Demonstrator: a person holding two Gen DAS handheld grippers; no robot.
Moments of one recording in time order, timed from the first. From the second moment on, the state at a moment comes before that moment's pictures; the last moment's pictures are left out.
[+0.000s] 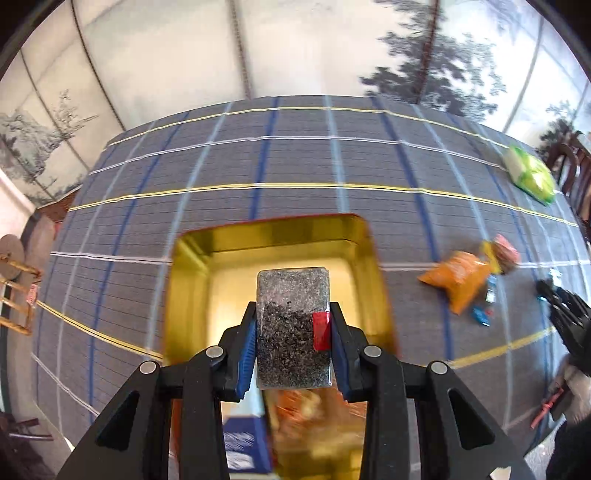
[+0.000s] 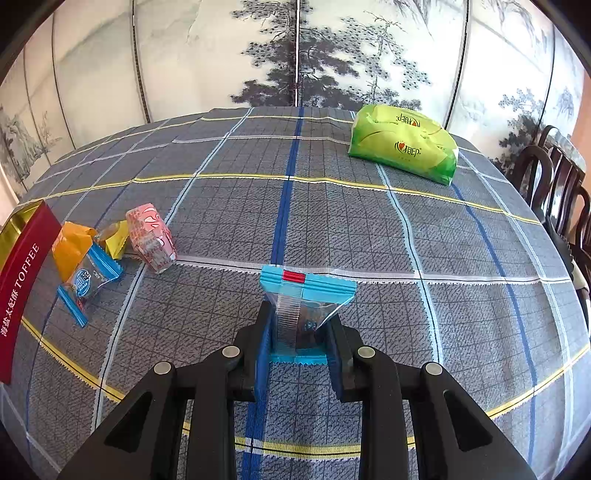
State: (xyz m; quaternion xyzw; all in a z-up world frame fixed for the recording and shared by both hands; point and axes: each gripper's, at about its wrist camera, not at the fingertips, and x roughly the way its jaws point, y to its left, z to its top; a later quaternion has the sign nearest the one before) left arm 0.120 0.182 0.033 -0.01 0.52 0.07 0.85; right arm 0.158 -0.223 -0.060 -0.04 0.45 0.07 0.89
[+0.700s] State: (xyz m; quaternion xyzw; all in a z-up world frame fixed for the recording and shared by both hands) left arm 0.154 0.226 -0.031 -0.01 0.57 0.11 0.81; right arm 0.158 -0.223 -0.060 -0.04 0.45 0.07 0.89
